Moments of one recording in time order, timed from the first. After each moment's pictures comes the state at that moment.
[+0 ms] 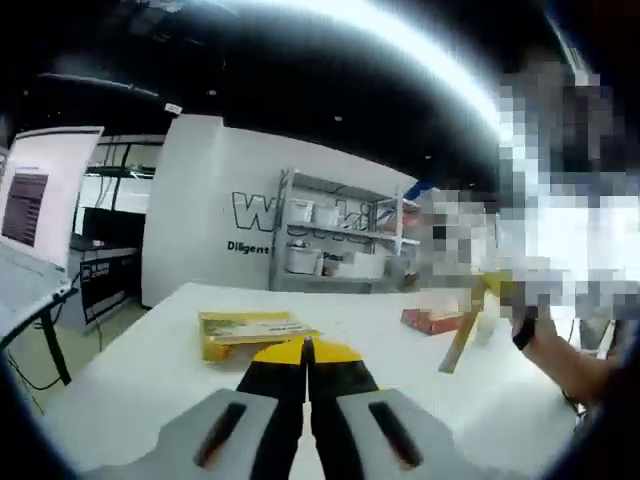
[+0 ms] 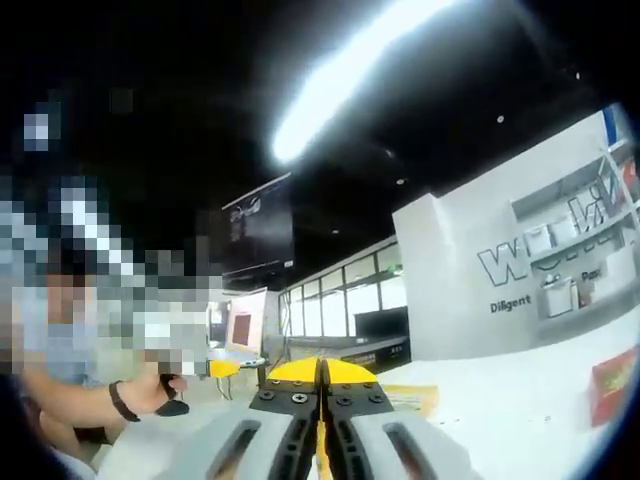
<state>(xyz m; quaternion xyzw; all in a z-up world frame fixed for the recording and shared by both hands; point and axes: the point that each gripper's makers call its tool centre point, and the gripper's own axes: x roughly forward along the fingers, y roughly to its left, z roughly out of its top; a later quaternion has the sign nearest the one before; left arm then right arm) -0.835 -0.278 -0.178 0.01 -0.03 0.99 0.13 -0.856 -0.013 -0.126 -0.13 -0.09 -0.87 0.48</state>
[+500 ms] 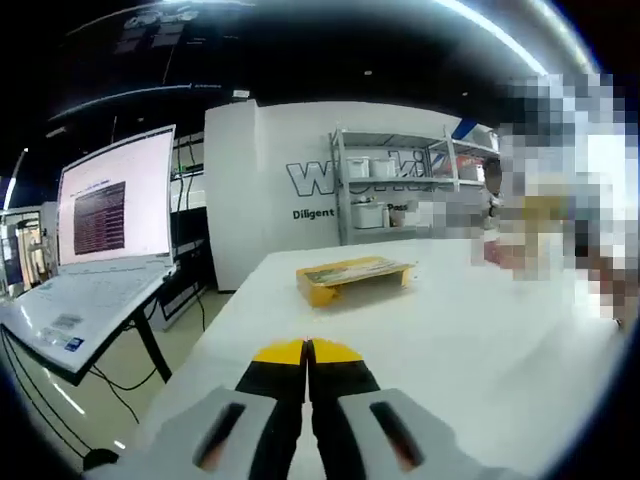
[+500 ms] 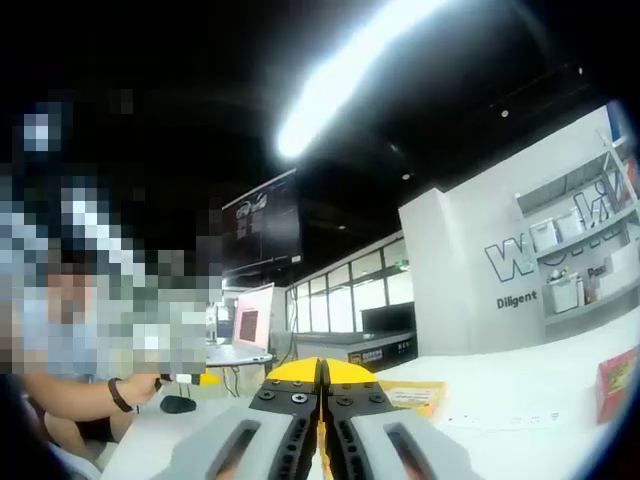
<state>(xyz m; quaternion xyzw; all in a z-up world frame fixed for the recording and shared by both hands) -0.798 -0.383 -0.233 -0.07 0.05 1.00 0.00 -0.851 -0.020 -0.130 -0.12 -0.09 -0.86 0.49</state>
